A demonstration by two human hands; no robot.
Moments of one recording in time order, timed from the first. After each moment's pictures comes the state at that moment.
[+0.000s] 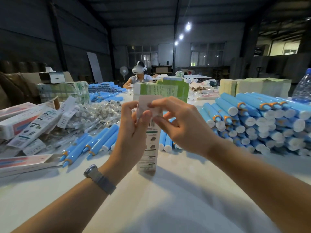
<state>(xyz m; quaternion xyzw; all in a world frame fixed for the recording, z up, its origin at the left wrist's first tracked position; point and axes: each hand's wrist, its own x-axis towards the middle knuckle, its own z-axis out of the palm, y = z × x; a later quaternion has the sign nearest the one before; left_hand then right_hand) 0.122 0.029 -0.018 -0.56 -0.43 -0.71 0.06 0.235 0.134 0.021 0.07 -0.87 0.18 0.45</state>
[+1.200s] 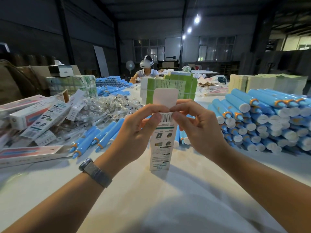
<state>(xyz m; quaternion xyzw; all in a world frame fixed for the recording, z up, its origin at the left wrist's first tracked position) 0.121 -0.001 -0.010 -0.59 -0.53 -0.61 0.02 0.229 0.138 -0.007 0.10 -0.77 0.42 0.48</state>
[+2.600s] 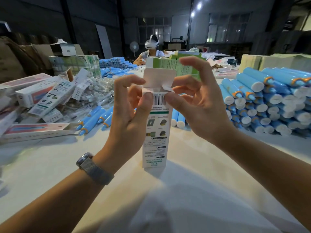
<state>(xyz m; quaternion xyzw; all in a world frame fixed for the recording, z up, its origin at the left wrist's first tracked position) 0.144 -0.024 -0.023 -0.55 -0.47 -0.68 0.12 0.239 0.106 0.002 0.13 -0.76 0.47 0.44</state>
